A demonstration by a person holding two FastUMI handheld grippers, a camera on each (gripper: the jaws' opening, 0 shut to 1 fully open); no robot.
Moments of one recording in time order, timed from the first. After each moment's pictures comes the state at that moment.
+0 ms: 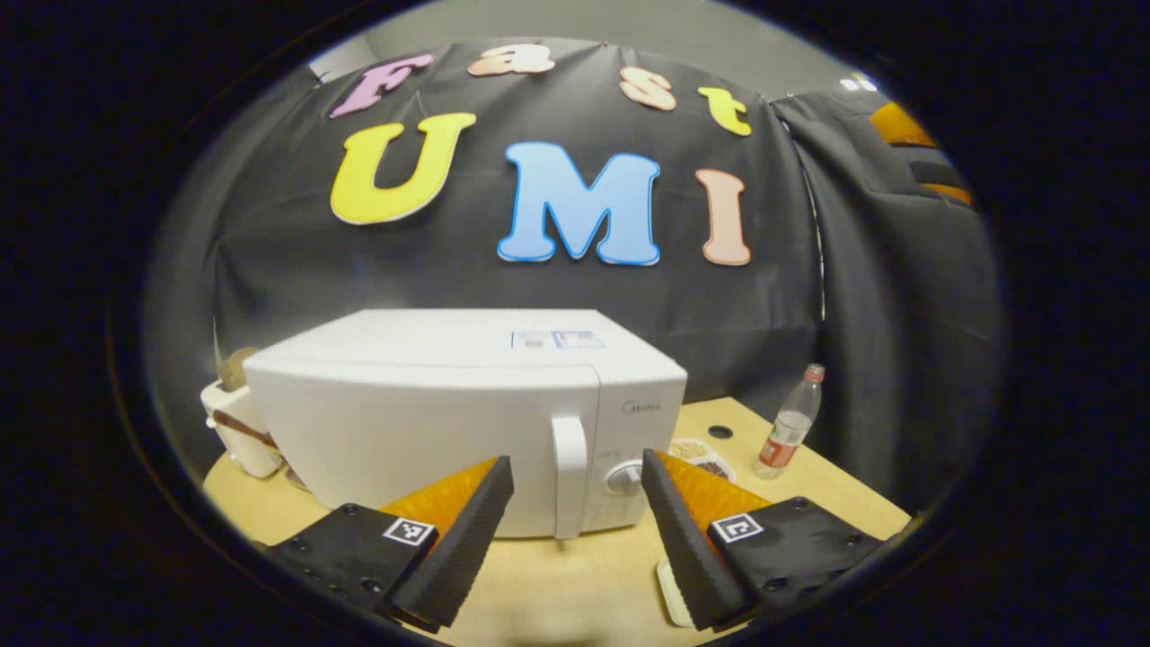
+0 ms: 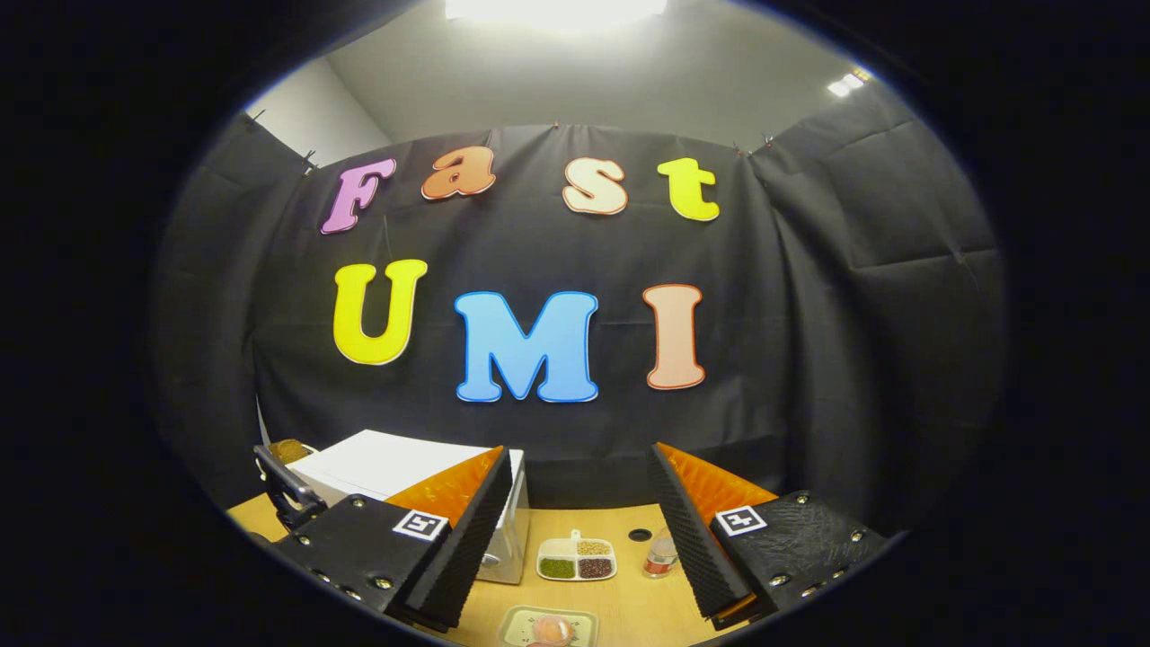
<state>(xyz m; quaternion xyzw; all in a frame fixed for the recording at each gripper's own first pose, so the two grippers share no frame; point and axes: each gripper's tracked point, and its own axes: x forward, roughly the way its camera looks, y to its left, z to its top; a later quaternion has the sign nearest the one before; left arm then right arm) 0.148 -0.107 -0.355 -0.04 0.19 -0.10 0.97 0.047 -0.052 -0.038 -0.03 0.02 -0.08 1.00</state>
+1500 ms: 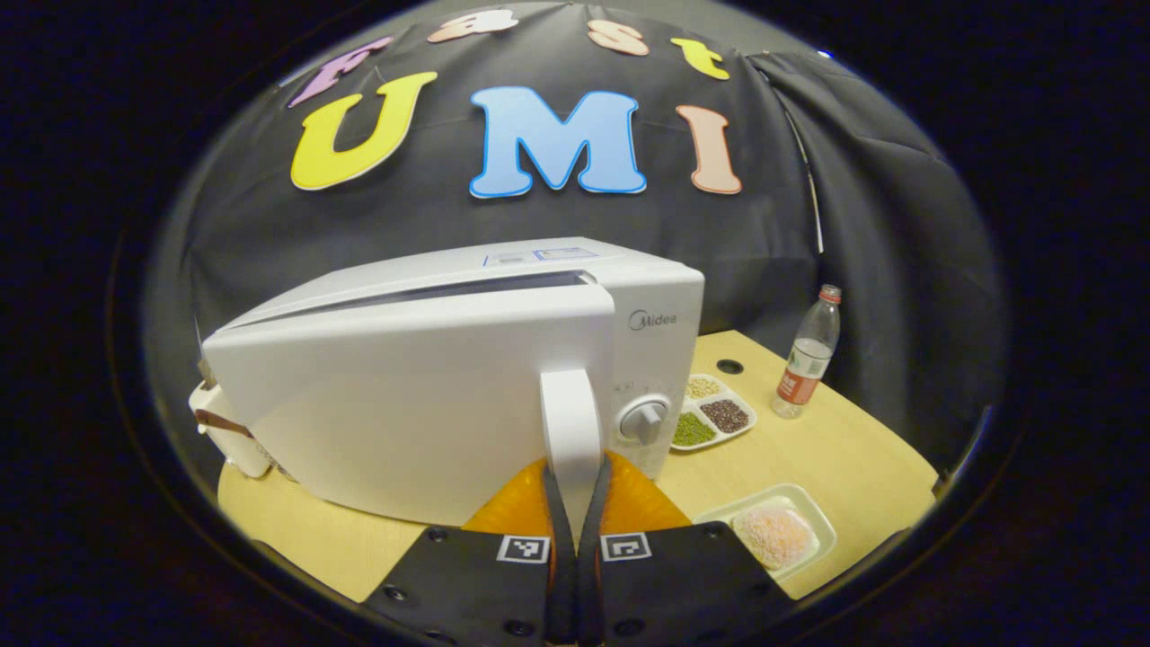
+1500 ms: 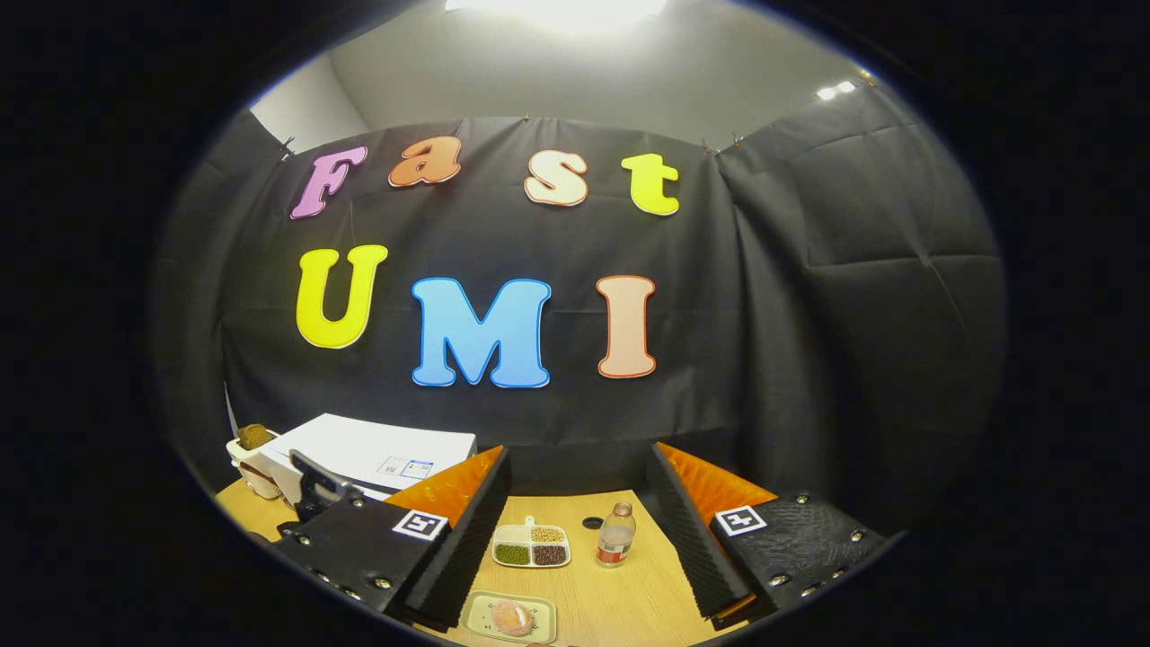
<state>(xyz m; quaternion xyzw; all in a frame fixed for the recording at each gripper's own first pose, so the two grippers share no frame) 0.134 -0.110 -0.401 0.01 0.26 -0.15 0.95 0.022 -0.090 -0.049 -0.03 0.03 -0.12 0.99</state>
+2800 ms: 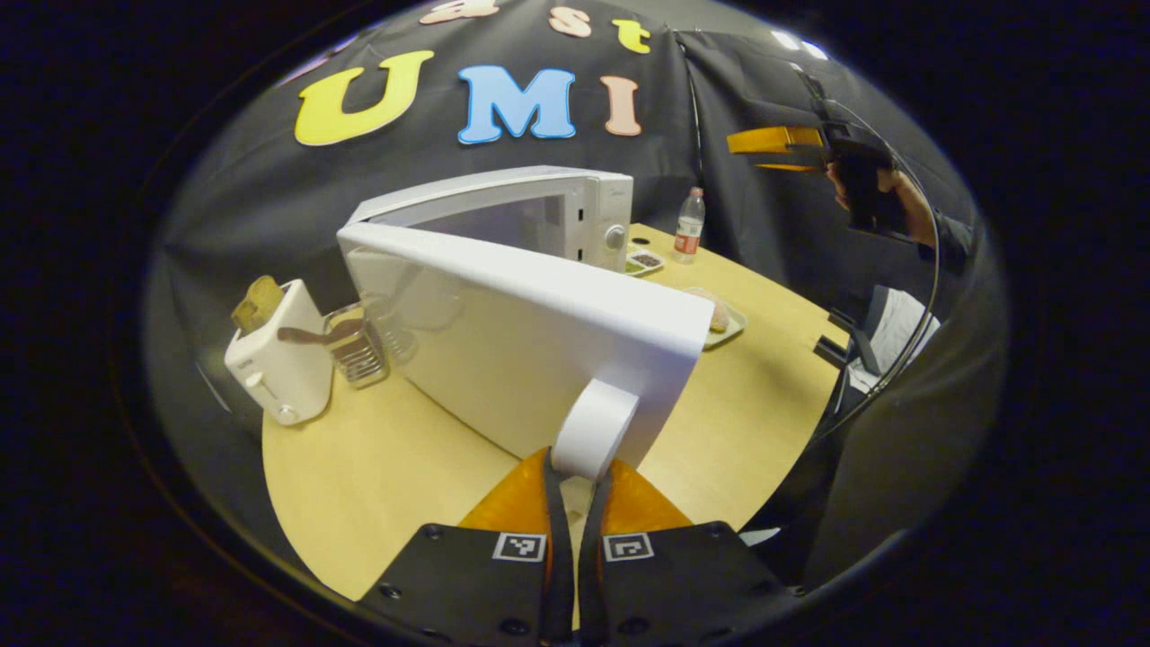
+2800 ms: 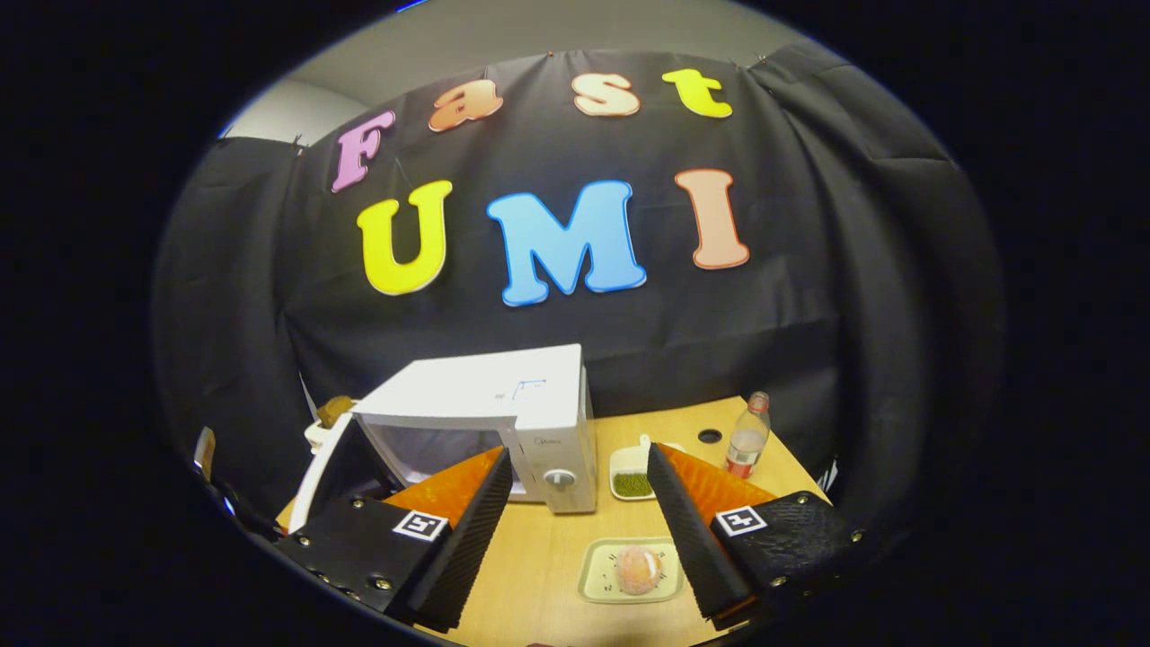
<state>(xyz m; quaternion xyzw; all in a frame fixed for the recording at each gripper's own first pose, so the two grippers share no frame) -0.096 0.156 -0.393 0.06 0.38 -0.32 0.87 0.031 0.023 -0.195 0.04 0.19 -0.02 0.98</state>
